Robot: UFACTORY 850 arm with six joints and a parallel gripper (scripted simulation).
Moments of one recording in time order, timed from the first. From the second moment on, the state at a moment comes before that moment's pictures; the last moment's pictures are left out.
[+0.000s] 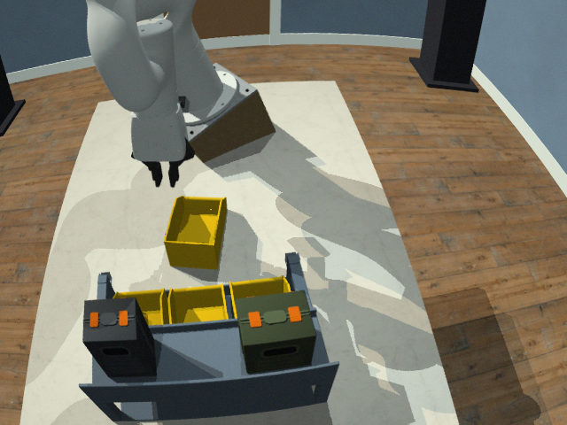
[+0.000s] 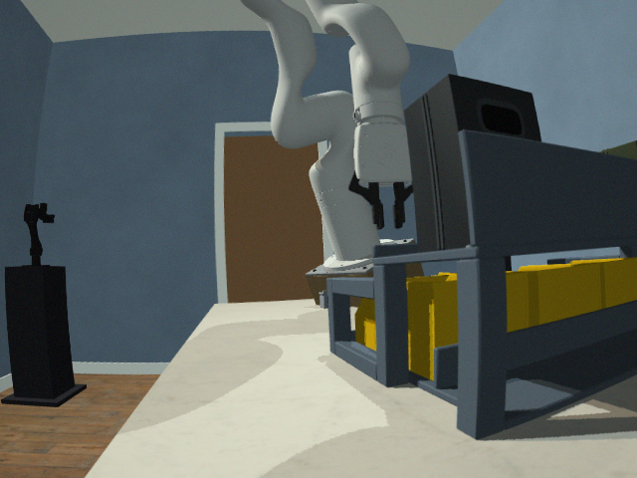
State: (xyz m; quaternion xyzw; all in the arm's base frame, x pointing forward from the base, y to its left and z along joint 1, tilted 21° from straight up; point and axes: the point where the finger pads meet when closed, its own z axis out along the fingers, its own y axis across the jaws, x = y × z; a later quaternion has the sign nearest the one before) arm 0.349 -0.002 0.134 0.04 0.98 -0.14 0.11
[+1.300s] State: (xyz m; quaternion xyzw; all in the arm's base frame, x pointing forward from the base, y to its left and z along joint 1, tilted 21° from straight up) arm 0.358 -0.015 0.091 0.04 0.98 -0.14 0.10
